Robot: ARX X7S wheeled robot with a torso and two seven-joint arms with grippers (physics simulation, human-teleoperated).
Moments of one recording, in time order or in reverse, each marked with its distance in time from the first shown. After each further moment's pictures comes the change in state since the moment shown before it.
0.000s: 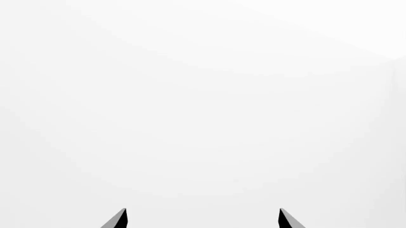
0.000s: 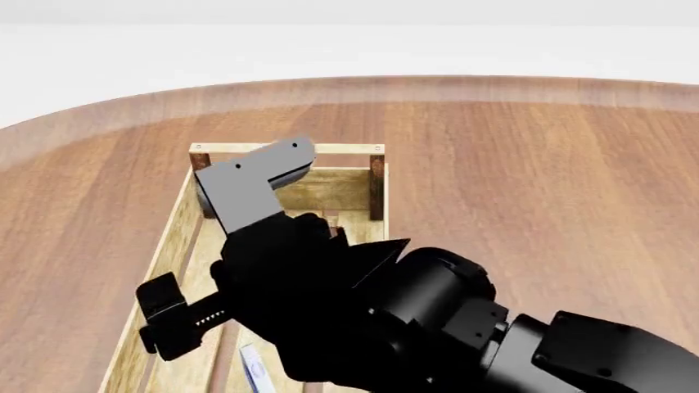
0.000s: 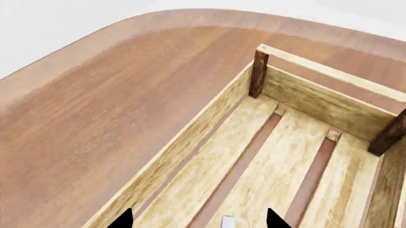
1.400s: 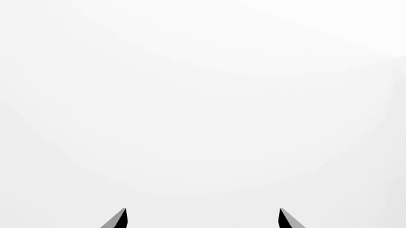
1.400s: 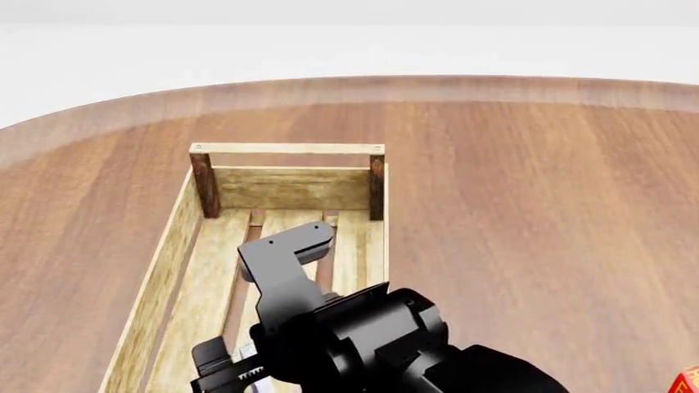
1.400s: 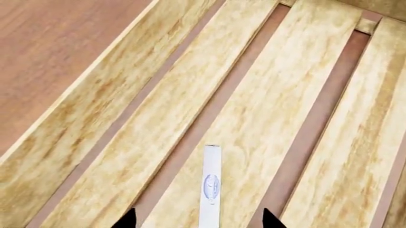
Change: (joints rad) left arm -0.008 0.000 -0.005 0.000 0.004 -0.013 0.007; right arm -0.124 -0.249 -0.125 0.616 -0.068 0.075 -0.329
